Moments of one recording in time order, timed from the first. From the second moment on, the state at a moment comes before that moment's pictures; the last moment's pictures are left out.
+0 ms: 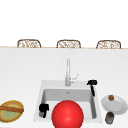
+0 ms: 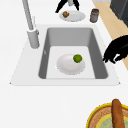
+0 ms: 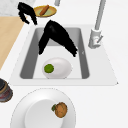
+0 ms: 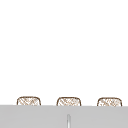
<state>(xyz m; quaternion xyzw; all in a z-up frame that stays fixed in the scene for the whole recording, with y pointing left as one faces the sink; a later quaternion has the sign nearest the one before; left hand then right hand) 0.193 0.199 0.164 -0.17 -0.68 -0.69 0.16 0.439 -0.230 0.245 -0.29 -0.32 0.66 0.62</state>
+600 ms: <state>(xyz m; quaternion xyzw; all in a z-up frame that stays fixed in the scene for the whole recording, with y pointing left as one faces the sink) 0.193 0.199 0.164 -0.17 -0.68 -0.69 0.16 0.341 -0.225 0.199 -0.30 -0.33 0.65 0.61</state>
